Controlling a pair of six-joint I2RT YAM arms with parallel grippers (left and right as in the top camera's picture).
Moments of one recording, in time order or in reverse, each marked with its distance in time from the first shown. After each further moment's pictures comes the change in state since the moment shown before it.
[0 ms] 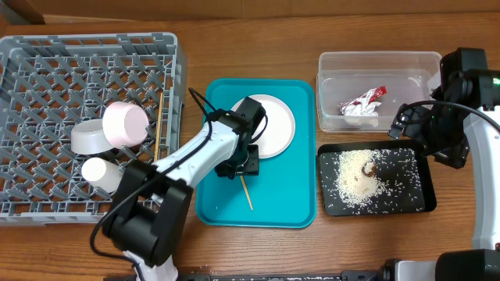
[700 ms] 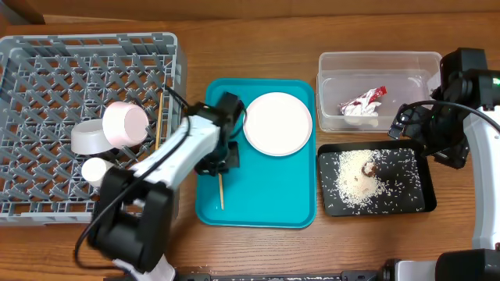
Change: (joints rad) left arm 0.110 -0.080 0.008 -0.135 -0.069 0.020; right arm 0.000 0.000 0.000 -0.001 0.000 0.000
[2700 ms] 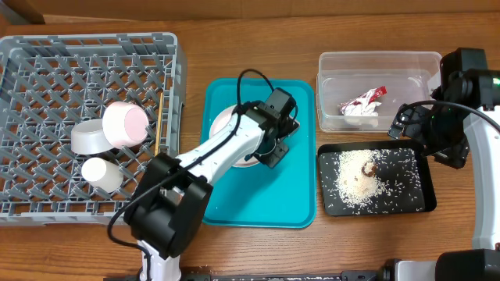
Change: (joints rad) left arm -0.221 0.163 0.199 0.179 0.070 0.609; right arm 0.000 0.000 0.000 0.000 0.000 0.000
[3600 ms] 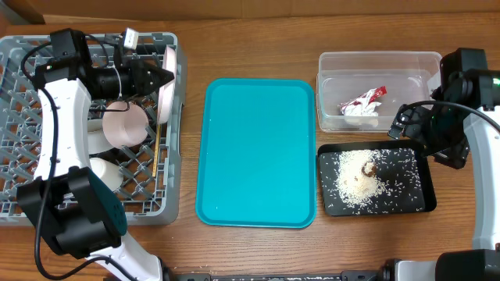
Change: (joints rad) left arm 0.914 -0.088 0.246 -0.135 0.986 0.031; right arm 0.000 0.000 0.000 -0.003 0.000 0.000
